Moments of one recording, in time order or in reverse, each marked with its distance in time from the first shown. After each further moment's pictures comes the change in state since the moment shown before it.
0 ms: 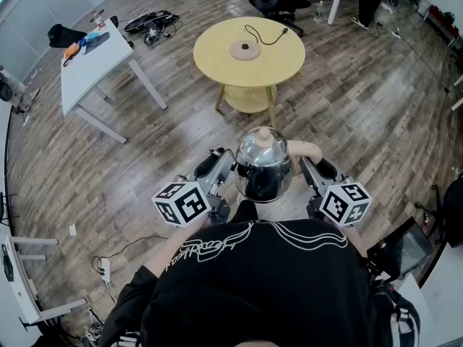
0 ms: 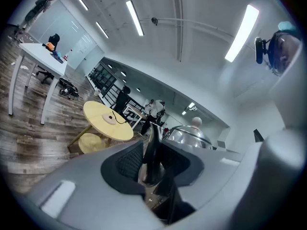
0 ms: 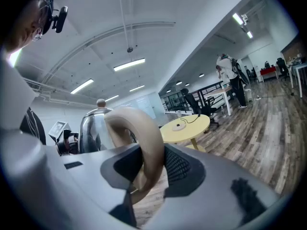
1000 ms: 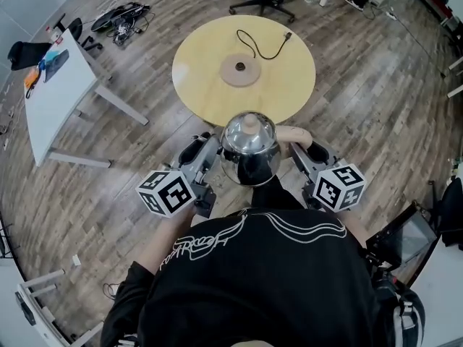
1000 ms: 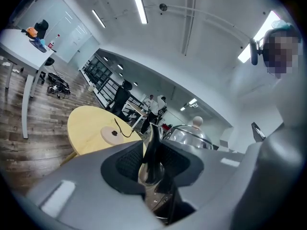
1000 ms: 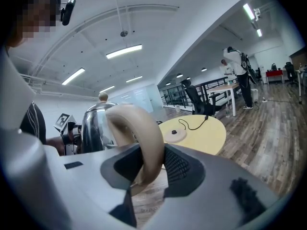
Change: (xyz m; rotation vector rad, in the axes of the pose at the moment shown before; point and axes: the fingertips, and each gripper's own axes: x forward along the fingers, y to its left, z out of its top) left arm 0.220 0.184 0.157 0.023 0.057 -0.061; right arm 0.280 -0.102 0.091 -0.058 0.089 -0.019
